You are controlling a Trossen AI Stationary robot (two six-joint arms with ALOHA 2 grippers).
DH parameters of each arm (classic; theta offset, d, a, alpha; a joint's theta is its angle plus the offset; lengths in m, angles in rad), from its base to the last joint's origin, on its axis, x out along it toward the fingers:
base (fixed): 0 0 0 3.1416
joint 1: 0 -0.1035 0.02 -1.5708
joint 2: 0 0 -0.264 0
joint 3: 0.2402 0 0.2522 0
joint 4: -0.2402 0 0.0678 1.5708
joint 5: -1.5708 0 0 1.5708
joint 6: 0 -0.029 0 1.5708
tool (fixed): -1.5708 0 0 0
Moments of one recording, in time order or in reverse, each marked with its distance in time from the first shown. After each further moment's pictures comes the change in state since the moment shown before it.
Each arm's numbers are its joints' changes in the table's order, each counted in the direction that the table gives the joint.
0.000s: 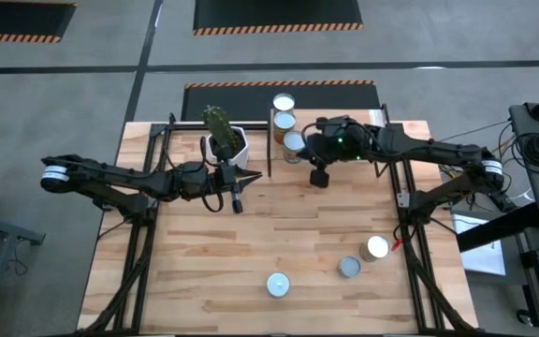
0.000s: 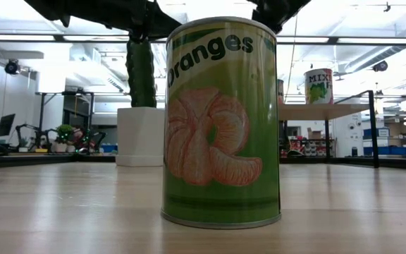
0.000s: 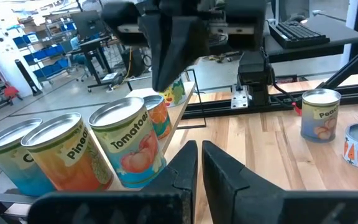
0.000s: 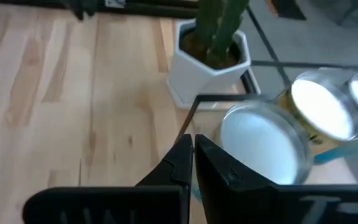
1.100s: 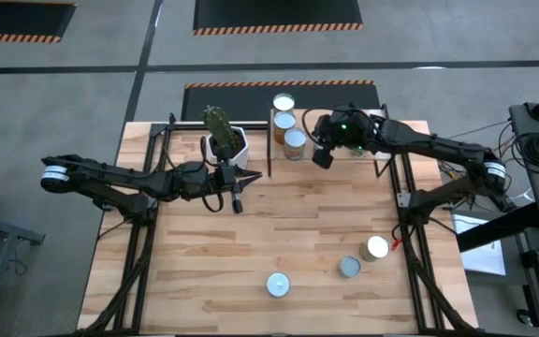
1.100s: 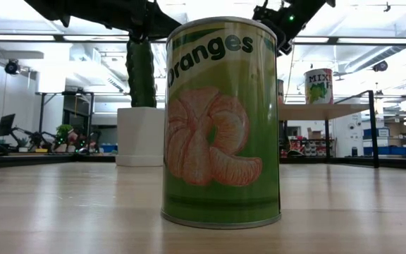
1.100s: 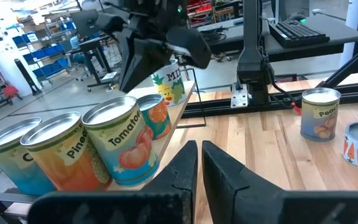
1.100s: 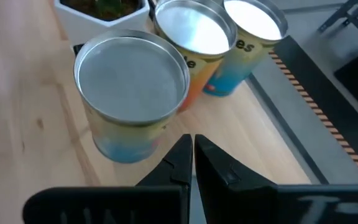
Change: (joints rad) left arm 0.000 0.000 0.000 -0.004 0.000 0.000; right arm 0.135 0.024 -0.042 -0.048 0.192 -0.062
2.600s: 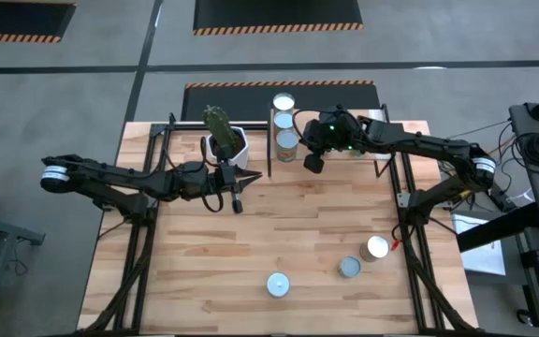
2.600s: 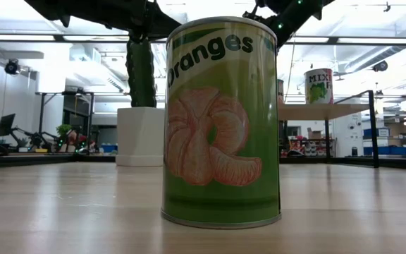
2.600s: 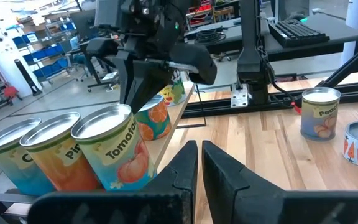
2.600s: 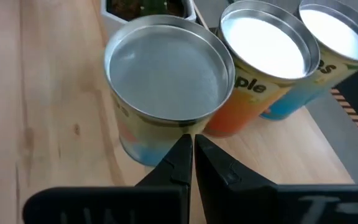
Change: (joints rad) left arm 0.000 0.000 0.000 -0.001 0.000 -0.003; right arm 0.003 -0.094 0.000 0.097 -0.153 0.021
